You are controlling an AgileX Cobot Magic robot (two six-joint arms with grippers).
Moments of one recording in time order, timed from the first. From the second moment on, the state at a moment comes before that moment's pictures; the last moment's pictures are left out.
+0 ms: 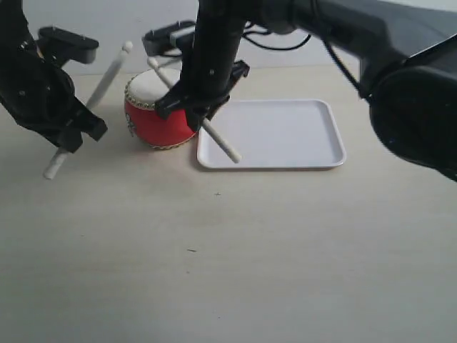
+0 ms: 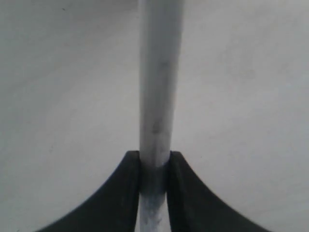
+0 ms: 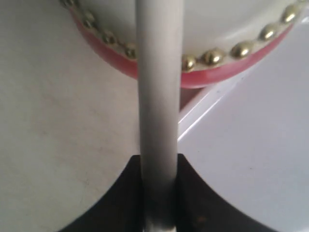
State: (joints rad) left arm -0.35 1.76 -1.27 0.07 0.95 0.12; right arm 0.62 2.43 -2.25 0.13 1.22 -0.18
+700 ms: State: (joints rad) left arm -0.35 1.95 -1.26 0.07 0.88 0.13; right arm 0.62 2.13 -2.25 0.12 1.23 -0.14
